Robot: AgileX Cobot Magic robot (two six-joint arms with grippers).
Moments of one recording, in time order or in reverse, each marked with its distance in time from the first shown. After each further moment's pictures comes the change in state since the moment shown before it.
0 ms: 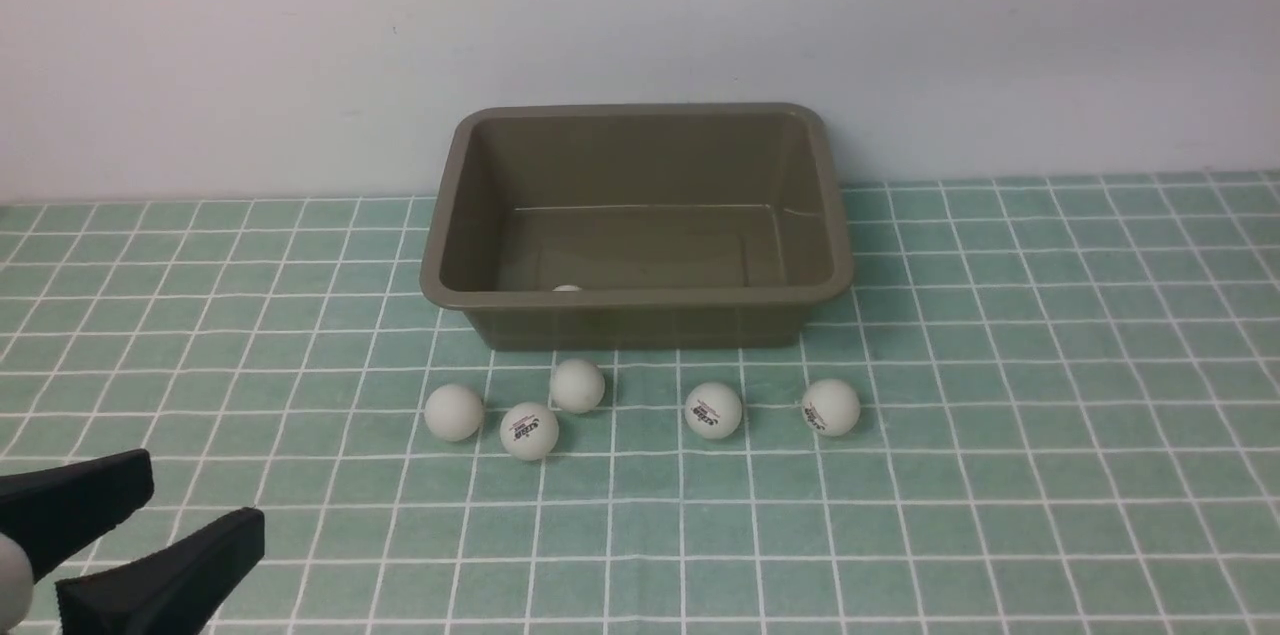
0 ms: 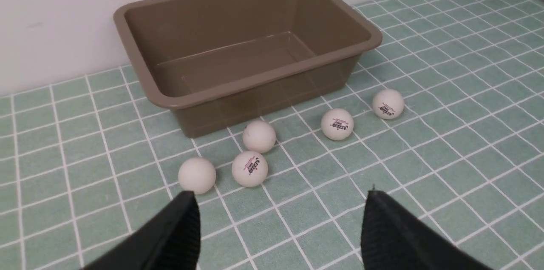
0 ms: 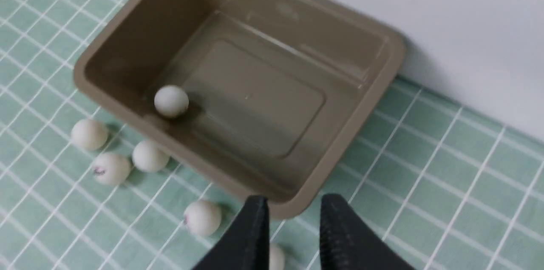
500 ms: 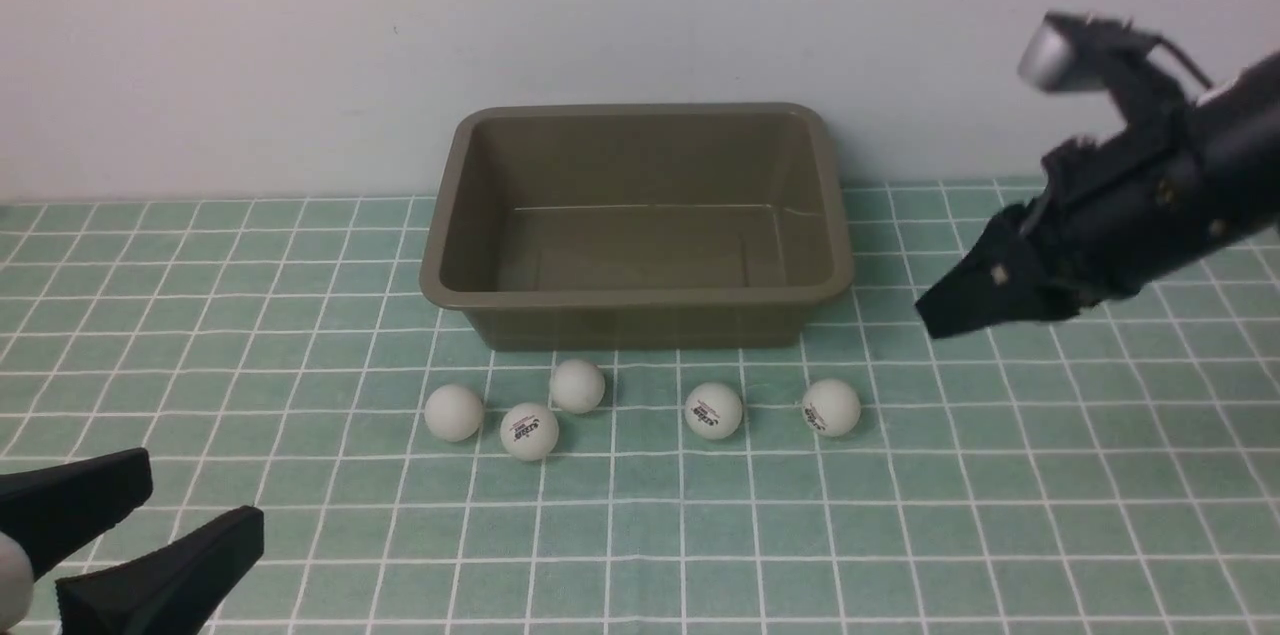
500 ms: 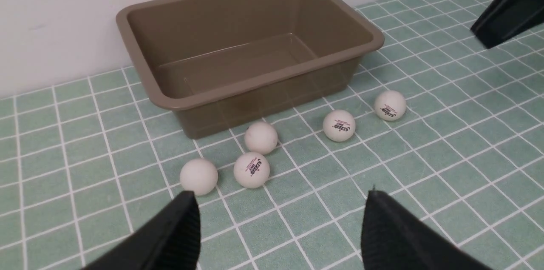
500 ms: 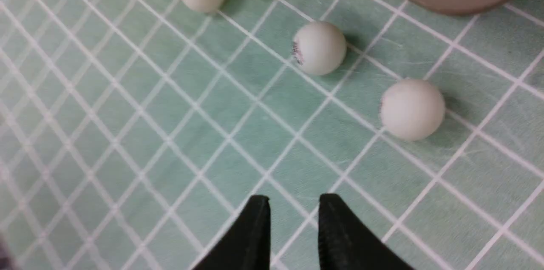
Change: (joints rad) right arm 0.057 -0.149 0.775 0.276 -0.283 -0.378; left arm 0.000 0.000 0.000 0.000 -0.002 0.001
